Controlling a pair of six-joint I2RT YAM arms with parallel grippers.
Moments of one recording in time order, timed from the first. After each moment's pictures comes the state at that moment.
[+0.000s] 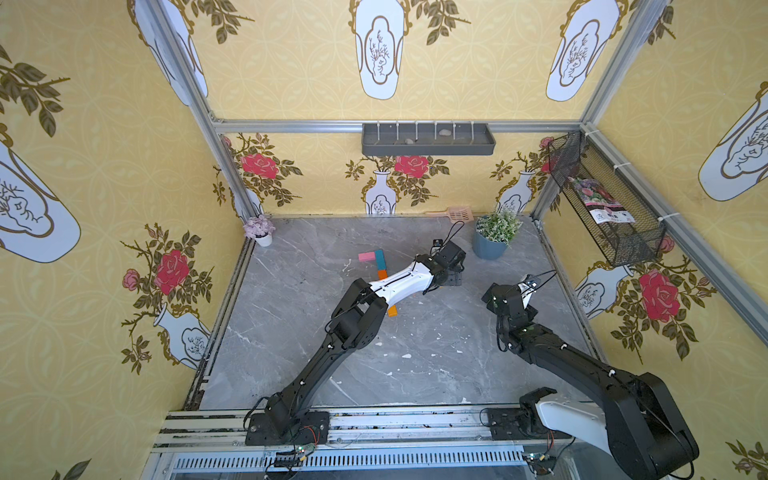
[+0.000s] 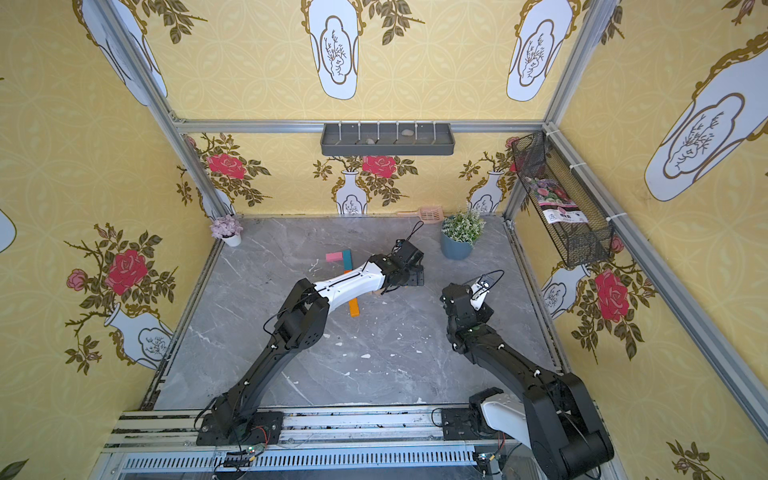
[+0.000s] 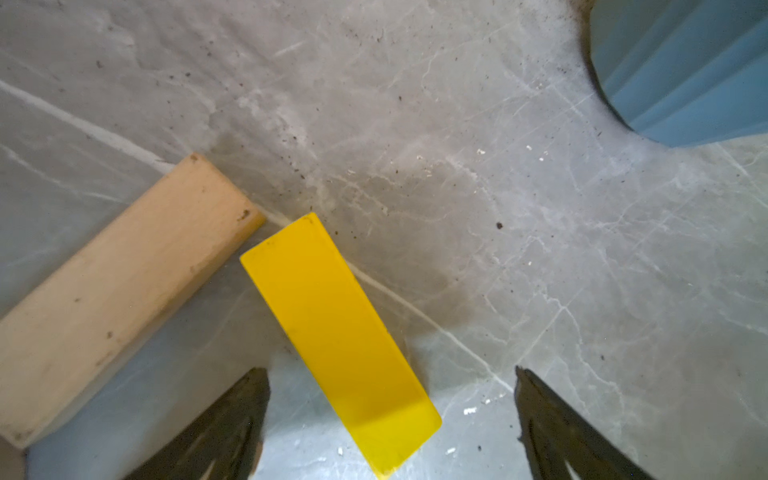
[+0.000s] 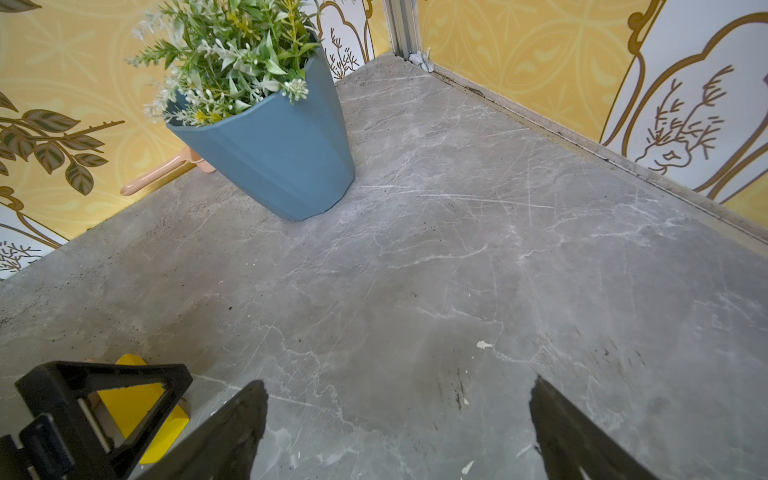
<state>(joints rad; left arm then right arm) -0.88 2.55 2.20 -0.63 -0.21 -0.73 0.42 1.13 0.41 0.08 0.64 0.69</state>
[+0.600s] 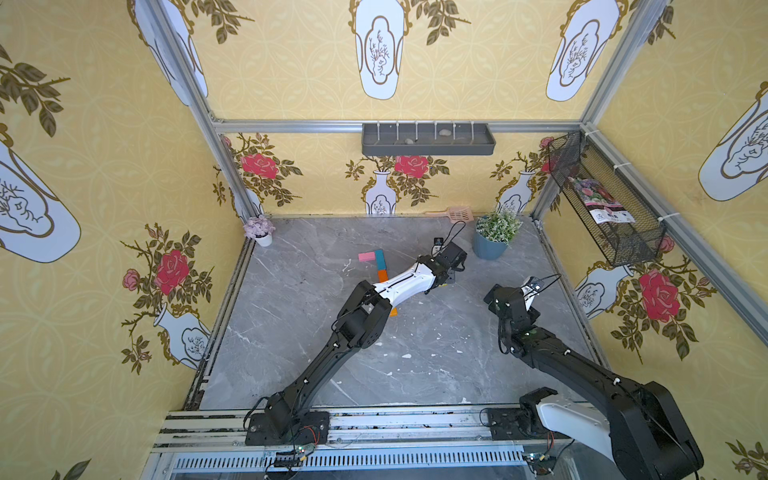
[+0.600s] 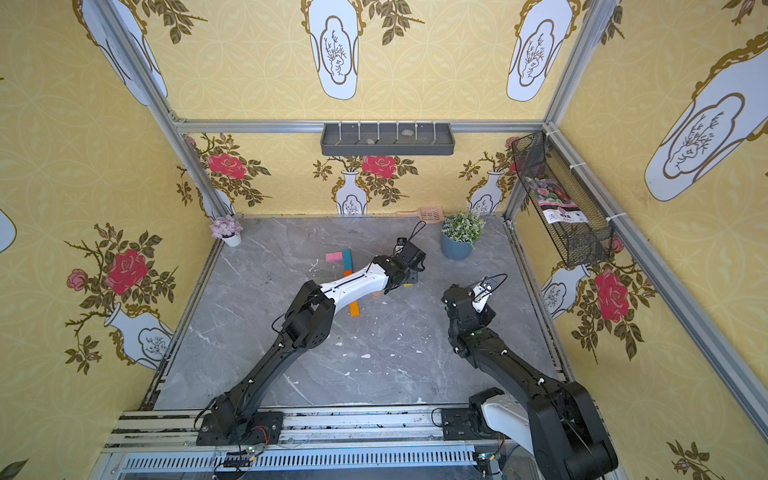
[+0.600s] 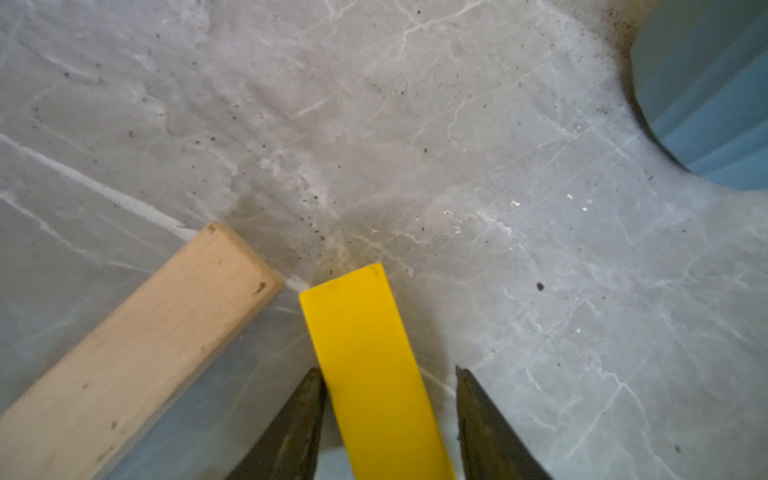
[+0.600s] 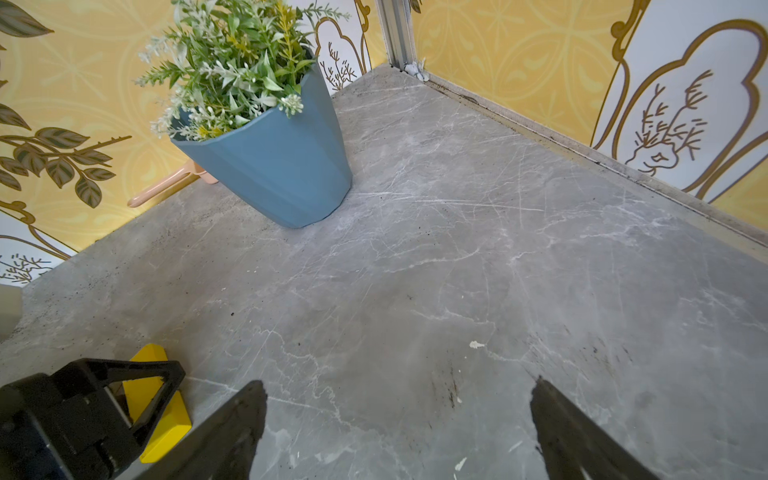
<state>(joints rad) -0.88 2.64 2.30 -0.63 -0.30 -0.67 0.42 1.09 0.39 0.07 0.65 0.70</state>
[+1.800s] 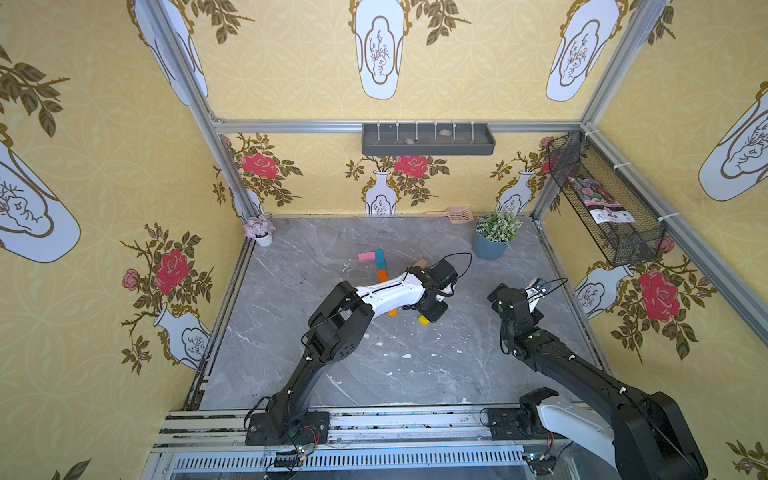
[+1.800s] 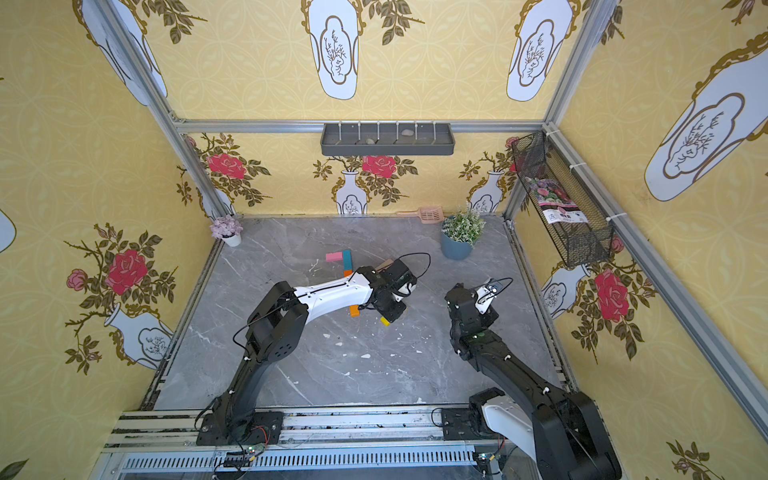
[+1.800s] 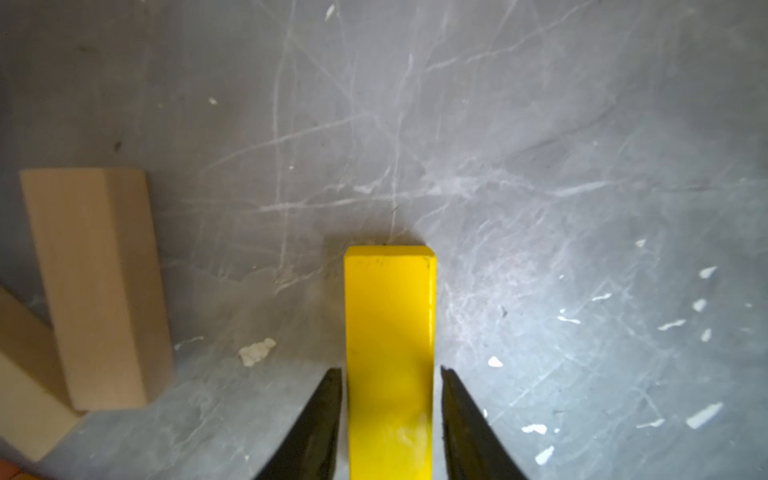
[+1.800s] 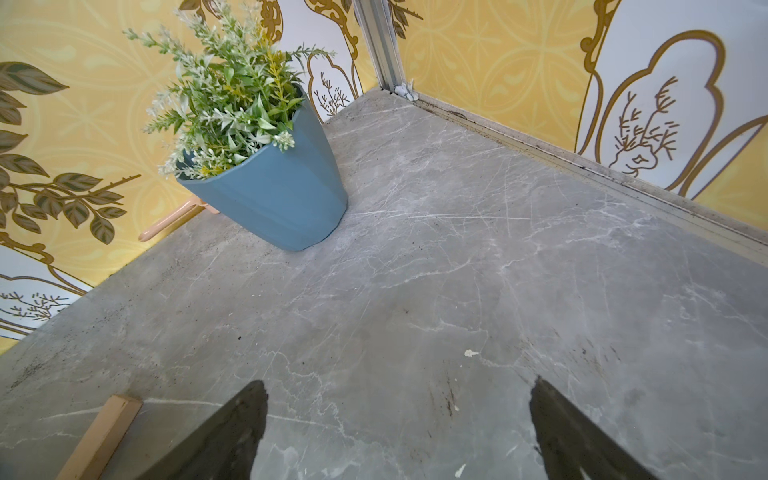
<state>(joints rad) -0.95 2.24 1.75 -0.78 0.00 -0.07 0.42 1.03 0.37 0.07 0.68 0.75</state>
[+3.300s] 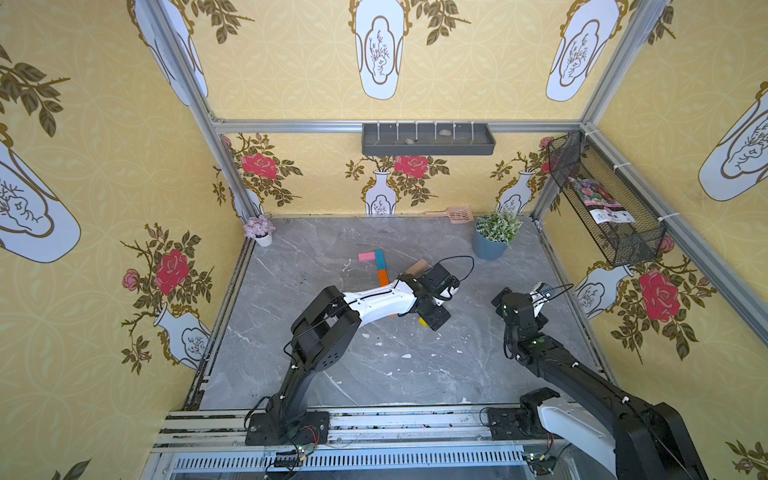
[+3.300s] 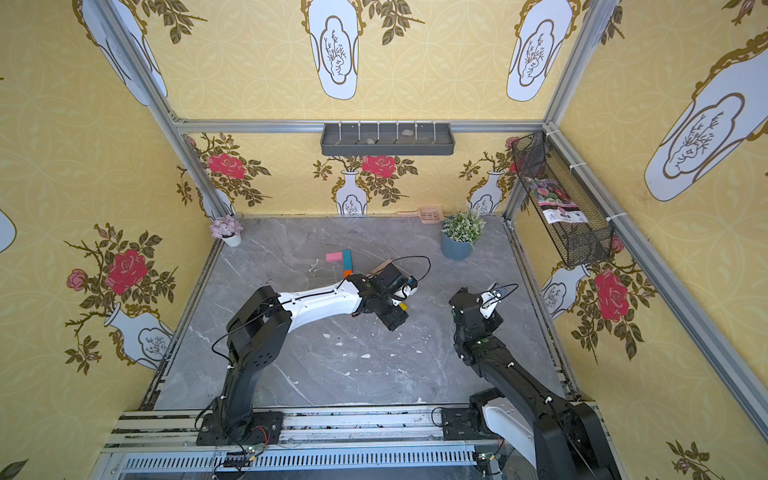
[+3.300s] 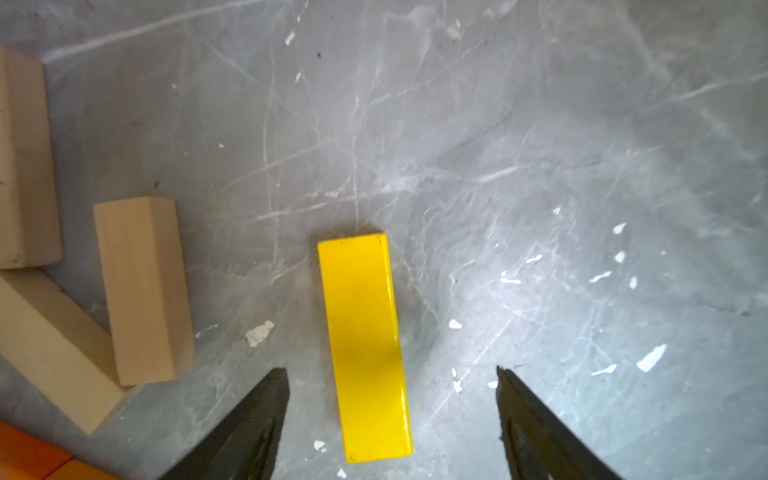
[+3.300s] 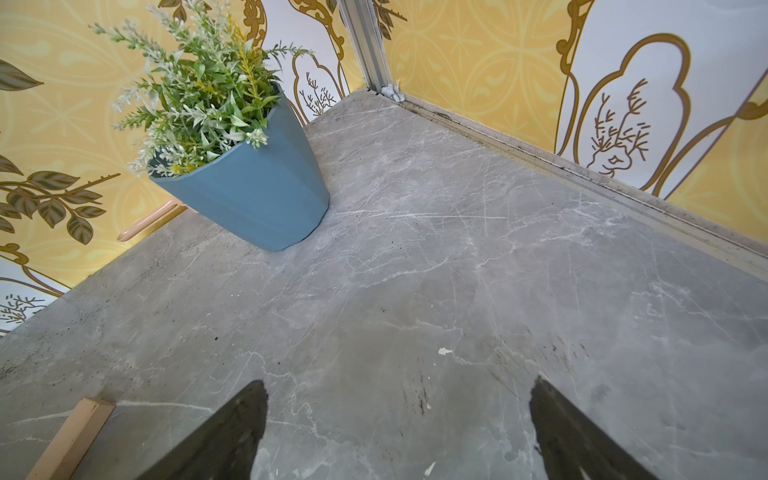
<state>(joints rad) -0.96 2.09 1.54 -0.58 0.01 0.03 0.38 0.98 0.33 0.07 0.66 0.72</state>
